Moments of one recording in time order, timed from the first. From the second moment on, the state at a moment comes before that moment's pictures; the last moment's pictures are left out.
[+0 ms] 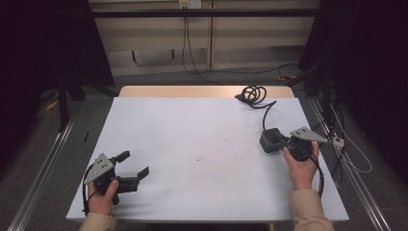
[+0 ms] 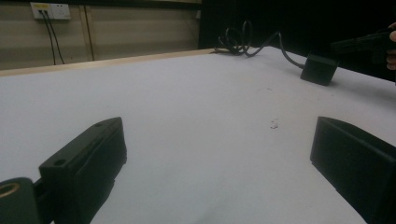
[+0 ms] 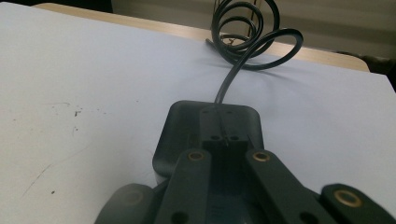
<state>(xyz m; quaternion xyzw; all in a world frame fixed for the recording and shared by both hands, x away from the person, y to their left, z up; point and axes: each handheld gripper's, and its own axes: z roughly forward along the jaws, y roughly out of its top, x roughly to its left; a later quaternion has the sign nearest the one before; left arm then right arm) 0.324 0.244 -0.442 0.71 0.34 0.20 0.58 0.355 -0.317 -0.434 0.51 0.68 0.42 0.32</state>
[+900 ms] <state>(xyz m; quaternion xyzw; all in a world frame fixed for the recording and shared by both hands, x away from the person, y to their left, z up) 0.323 0.243 -0.441 0.71 0.34 0.20 0.58 0.355 -0.317 -0.436 0.50 0.68 0.42 0.33</state>
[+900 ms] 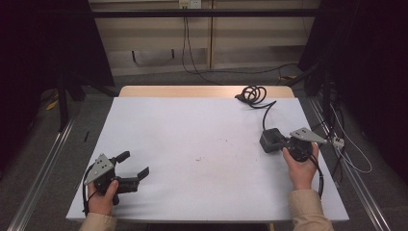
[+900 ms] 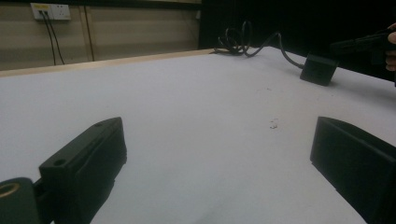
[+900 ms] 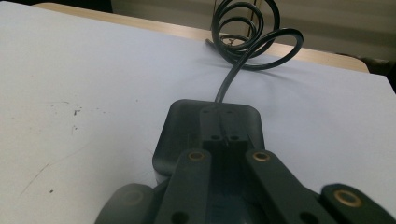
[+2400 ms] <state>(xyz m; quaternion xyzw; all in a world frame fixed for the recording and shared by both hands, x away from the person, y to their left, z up) 0.323 0.243 -0.442 0.71 0.34 0.20 0.58 0.354 -0.311 -0.435 0.51 0.68 0.41 0.34</state>
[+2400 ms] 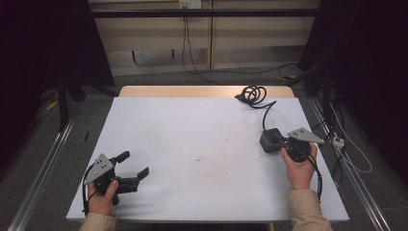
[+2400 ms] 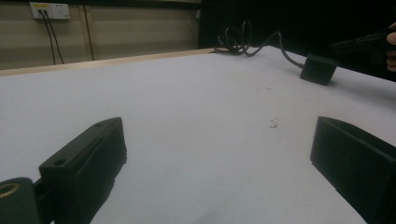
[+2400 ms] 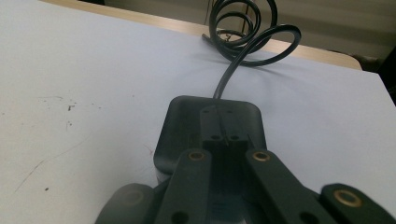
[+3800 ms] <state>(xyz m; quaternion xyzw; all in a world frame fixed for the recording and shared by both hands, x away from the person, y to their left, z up) 0.323 0.246 -0.441 0.71 0.34 0.20 0.58 0.353 -0.314 -0.435 0.52 0.67 0.42 0.33</state>
